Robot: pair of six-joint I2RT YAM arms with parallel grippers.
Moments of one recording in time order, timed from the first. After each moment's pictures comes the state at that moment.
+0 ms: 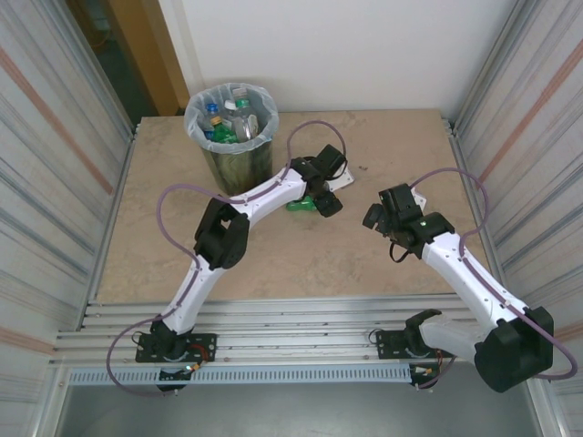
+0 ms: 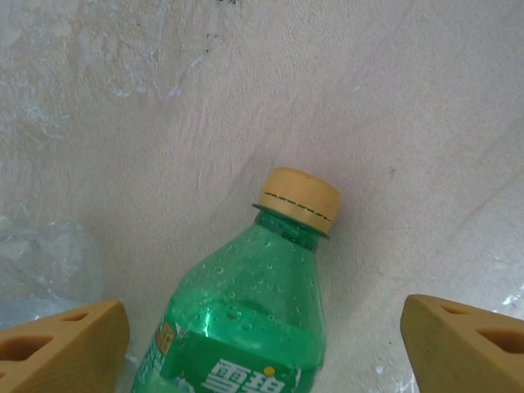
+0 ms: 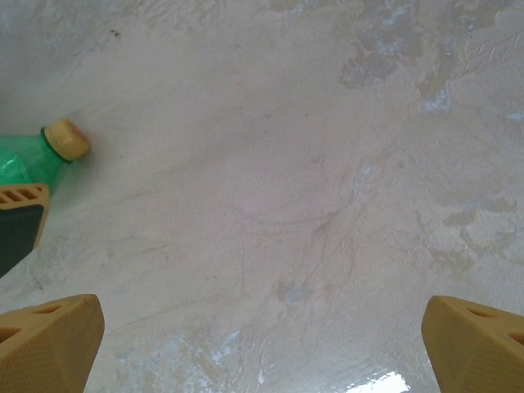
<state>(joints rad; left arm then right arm) -0.78 2.40 2.15 -0.83 -0.10 0.35 0.39 1.10 0.87 -0.80 0.29 0.81</state>
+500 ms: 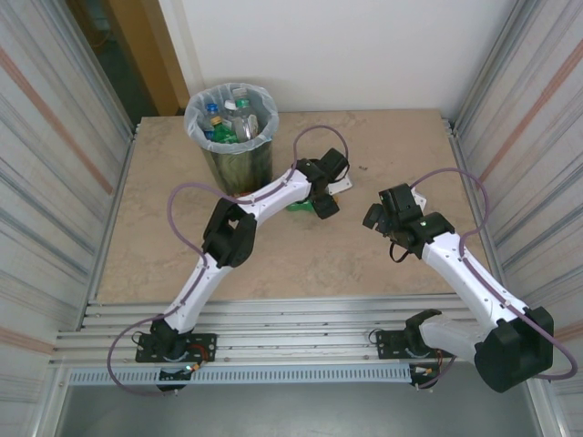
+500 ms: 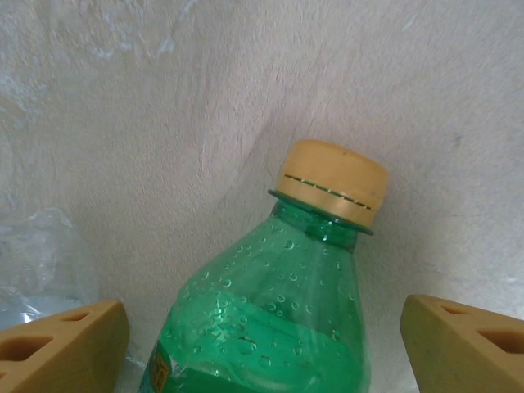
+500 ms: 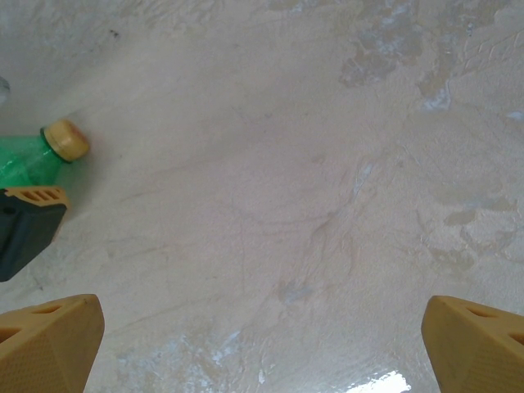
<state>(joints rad) -0.78 2.49 2.24 -0.91 -0.18 0.39 0.39 1.10 0.87 -0.80 0.29 0.81</state>
